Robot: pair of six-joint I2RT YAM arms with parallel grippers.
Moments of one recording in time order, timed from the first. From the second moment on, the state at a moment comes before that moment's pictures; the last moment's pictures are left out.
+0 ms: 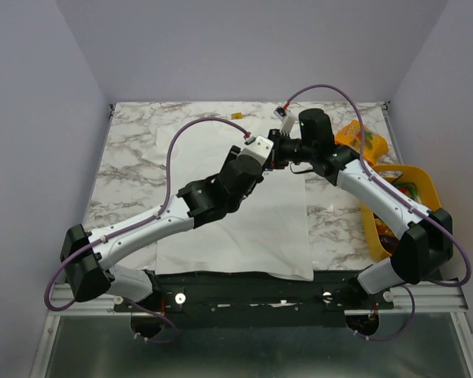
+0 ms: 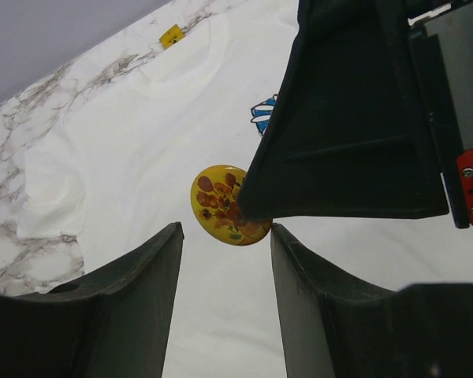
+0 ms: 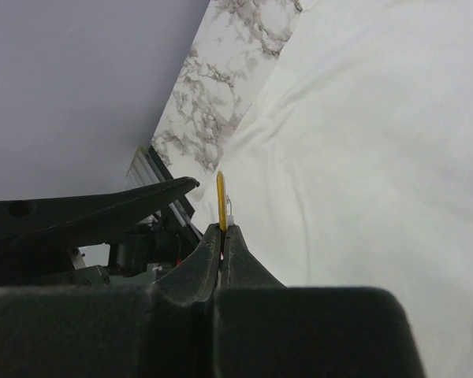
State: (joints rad) left arm -1.02 1.36 1.23 -0.36 -0.65 -0.07; right arm 0.53 1.50 1.29 -0.26 -0.60 0.57
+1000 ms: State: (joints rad) left arm -0.93 1.27 1.09 -0.24 -0.60 -0.12; right arm 0.54 1.49 1.29 -0.20 -0.66 0.59
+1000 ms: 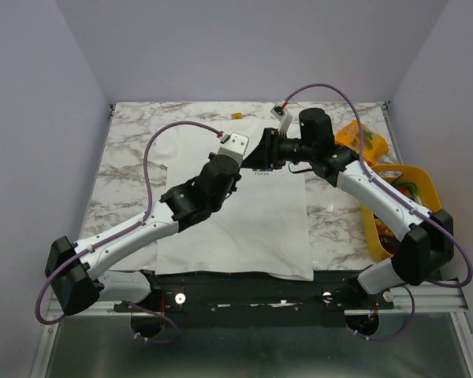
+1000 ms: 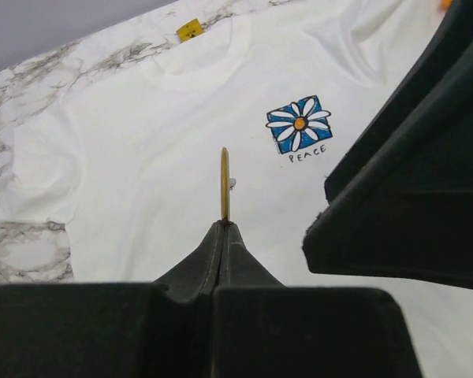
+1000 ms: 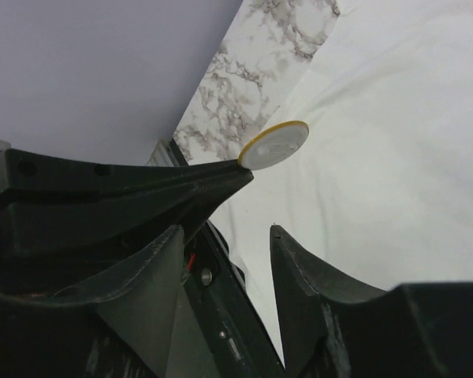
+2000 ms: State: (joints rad) left arm -0.84 0.84 0.96 -0.18 0.04 -0.25; right arm 0.54 1.31 1.12 0.20 -0.91 0.46
